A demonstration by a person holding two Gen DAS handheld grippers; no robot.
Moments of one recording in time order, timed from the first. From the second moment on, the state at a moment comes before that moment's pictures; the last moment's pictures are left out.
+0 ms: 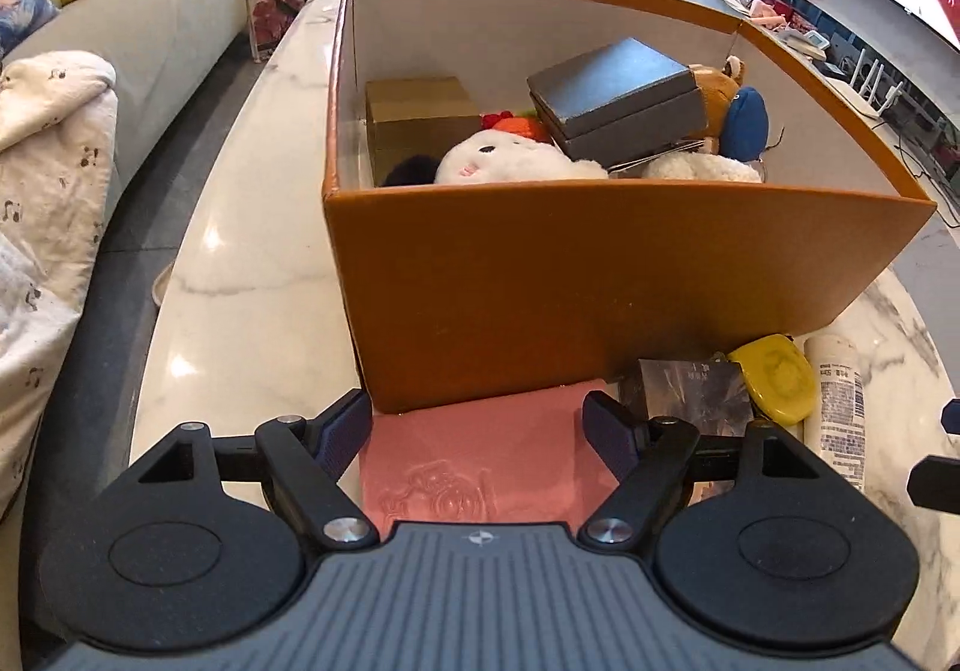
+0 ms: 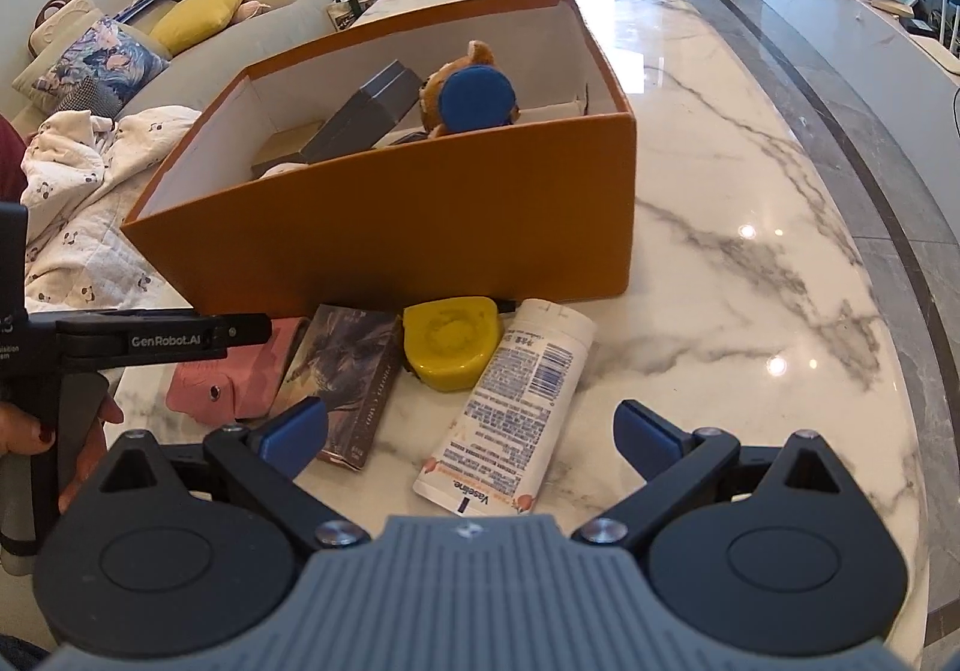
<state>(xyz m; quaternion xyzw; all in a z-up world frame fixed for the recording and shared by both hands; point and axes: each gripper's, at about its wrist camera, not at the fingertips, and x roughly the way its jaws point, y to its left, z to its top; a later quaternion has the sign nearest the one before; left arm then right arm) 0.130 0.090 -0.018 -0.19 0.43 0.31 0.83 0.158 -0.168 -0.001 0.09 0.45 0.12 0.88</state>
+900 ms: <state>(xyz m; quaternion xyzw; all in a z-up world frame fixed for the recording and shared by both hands) 0.138 0.090 -0.013 -0.18 0.45 0.29 0.82 0.175 -0.172 -0.026 0.12 0.45 0.16 0.87</state>
